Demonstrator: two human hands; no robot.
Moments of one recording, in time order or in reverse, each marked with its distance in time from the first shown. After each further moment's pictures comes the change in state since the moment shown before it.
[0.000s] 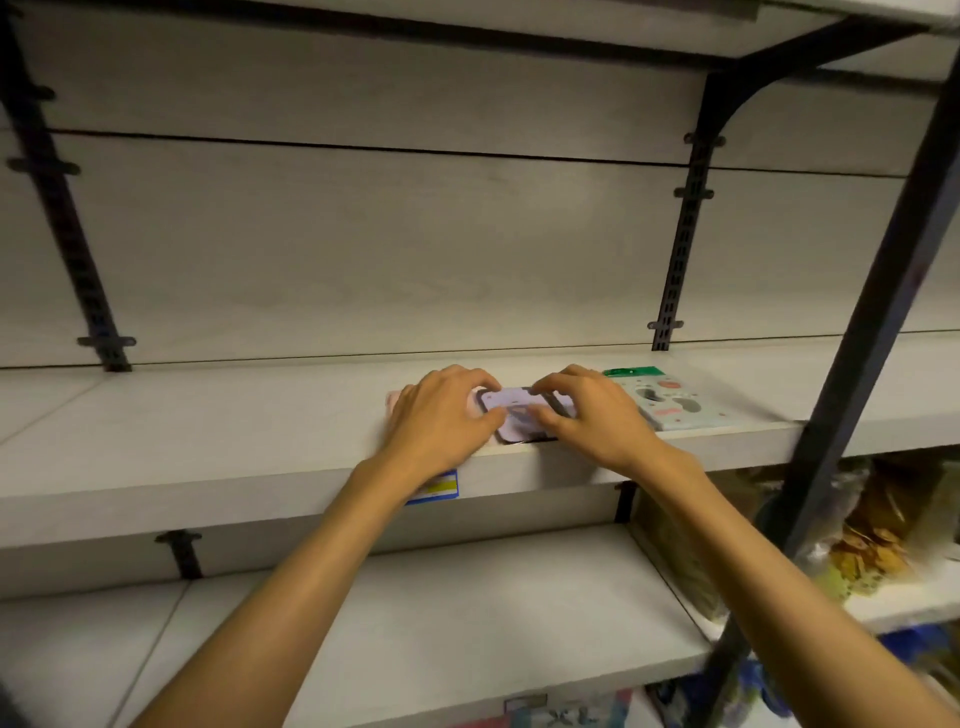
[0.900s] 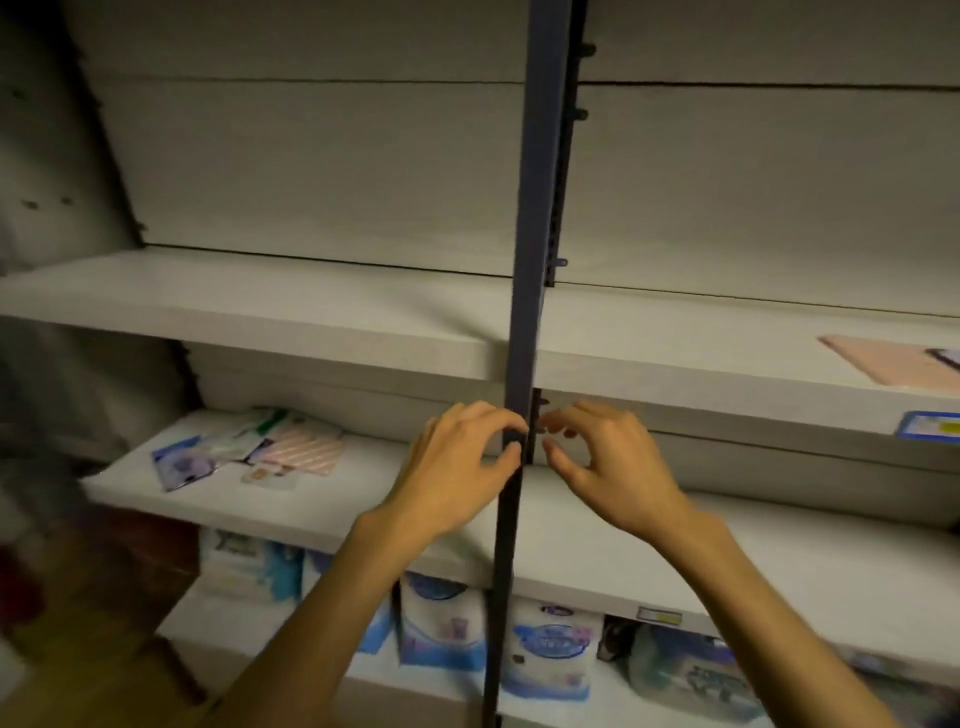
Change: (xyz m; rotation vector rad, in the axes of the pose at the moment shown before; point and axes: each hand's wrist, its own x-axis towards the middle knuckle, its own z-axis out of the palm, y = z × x) left_hand -0.329 -0.322 -0.256 0.015 0.050 -0.164; right_hand -0.065 -0.484 0.176 0.249 -0.071 -0.331
